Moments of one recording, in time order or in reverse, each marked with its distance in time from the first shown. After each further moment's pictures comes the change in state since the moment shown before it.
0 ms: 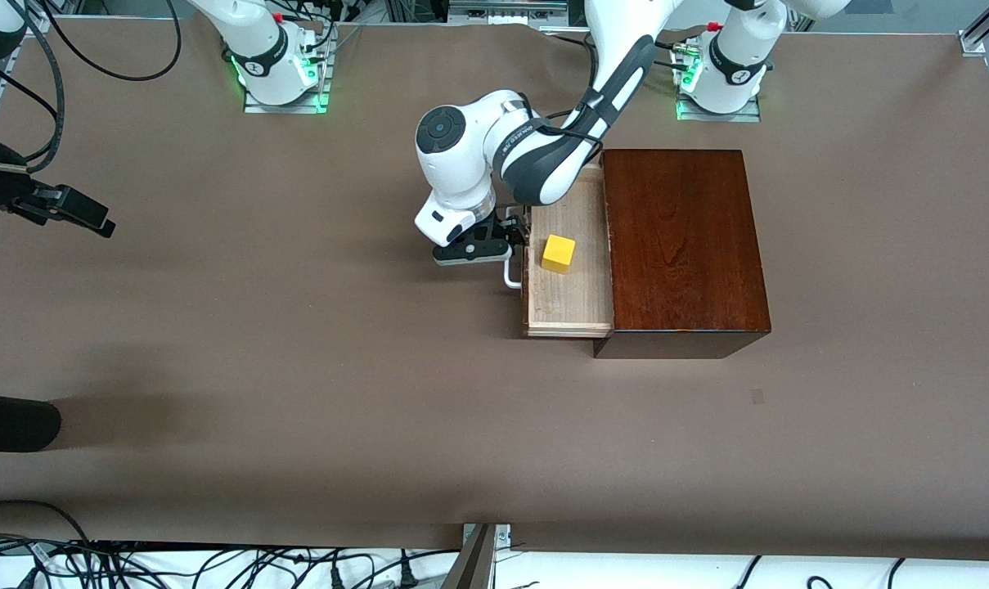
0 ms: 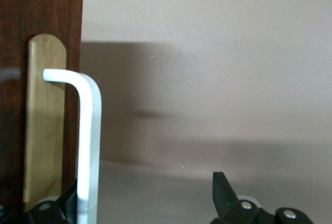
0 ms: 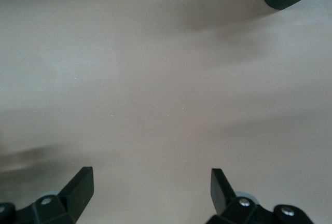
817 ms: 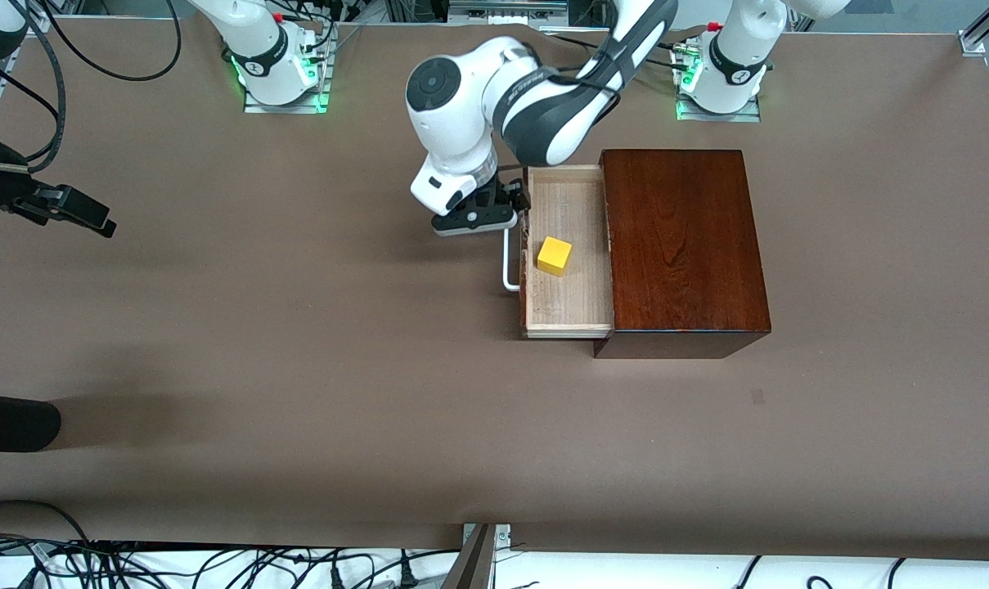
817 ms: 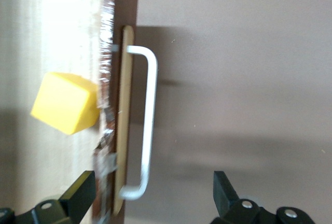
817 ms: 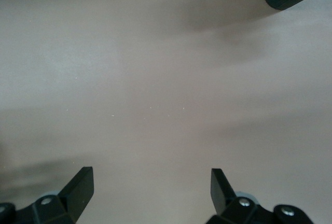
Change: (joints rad) left arm 0.043 -0.143 -0.072 0.045 -0.037 -0.241 -0.013; right arm 0.003 0.000 0.005 0.000 0.001 0.000 0.000
